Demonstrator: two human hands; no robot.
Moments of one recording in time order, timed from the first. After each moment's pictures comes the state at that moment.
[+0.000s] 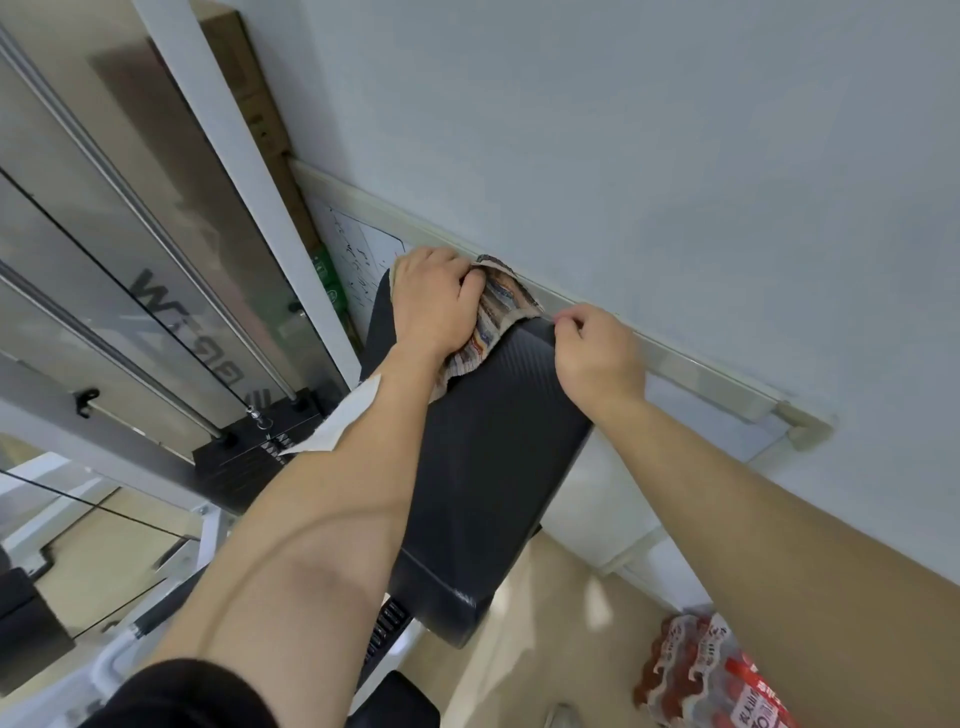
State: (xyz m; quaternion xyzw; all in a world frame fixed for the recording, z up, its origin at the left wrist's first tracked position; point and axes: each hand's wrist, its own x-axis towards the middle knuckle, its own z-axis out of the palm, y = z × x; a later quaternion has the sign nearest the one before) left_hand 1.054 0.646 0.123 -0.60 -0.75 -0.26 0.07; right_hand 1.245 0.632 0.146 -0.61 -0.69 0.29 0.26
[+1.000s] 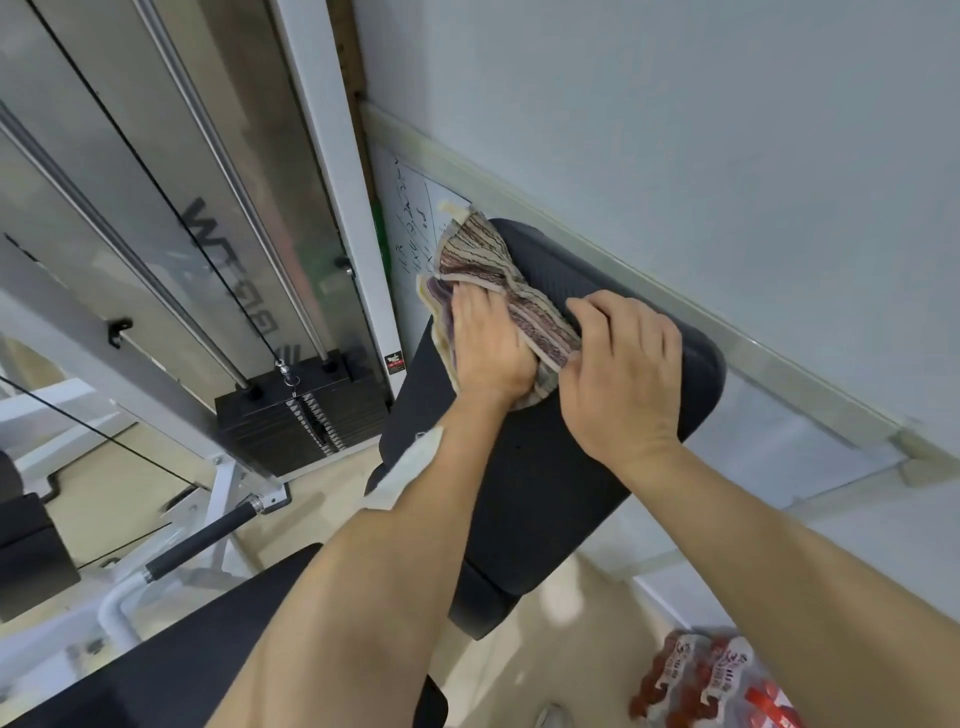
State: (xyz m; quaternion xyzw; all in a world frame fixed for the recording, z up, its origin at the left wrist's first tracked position) left_hand 1.057 0.593 0.047 -0.47 -0.80 -0.37 0.03; right_hand 1.198 0.582 0.100 -0.42 -0.86 -0.10 0.26
